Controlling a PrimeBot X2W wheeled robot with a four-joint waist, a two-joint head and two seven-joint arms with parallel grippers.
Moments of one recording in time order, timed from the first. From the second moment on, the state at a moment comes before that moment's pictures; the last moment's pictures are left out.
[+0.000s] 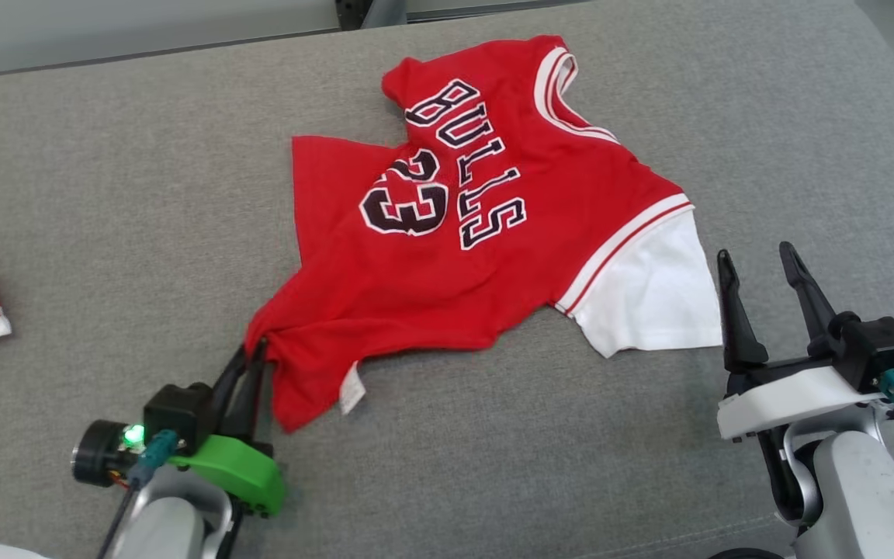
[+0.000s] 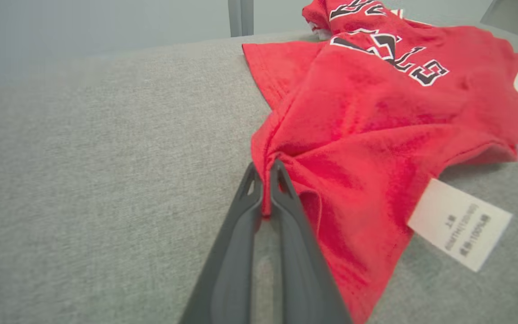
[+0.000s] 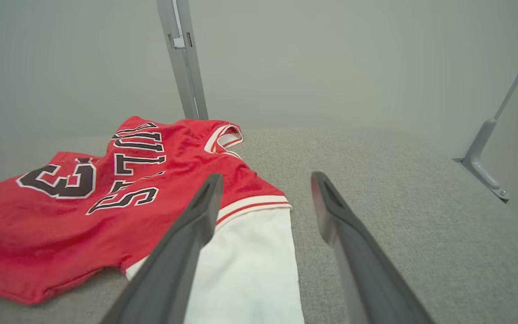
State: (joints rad) left arm -0.24 0.14 -0.21 0.46 -0.17 -0.12 -0.26; right arm -0.20 -0.11 -0.01 0.19 0.15 0.13 -0.26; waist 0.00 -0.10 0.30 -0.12
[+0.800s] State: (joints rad) left arm -0.14 0.10 0.02 0.40 -0.14 -0.03 -0.26; right arm -0.16 -0.09 0.00 0.22 0.14 0.13 -0.26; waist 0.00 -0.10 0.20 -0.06
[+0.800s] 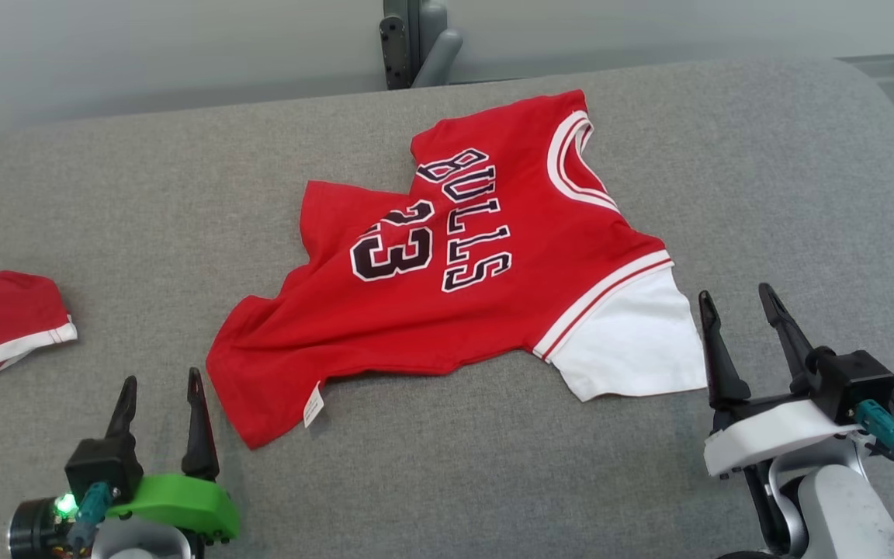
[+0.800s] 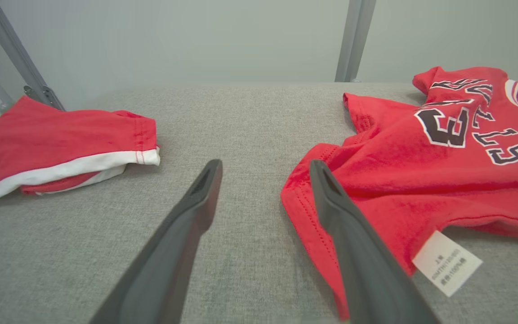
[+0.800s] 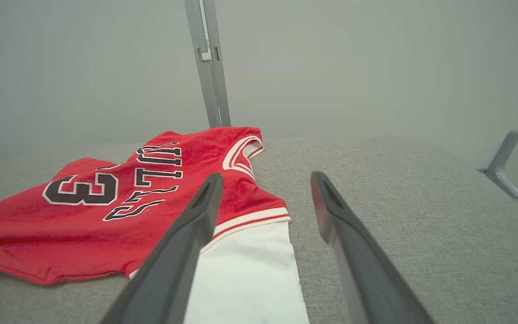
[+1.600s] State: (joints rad) left arm 0.04 0.05 -0.02 0.30 -0.12 -0.04 -0.26; right arm -0.04 -0.07 0.07 0.26 0.11 0.13 -0.26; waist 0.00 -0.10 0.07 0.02
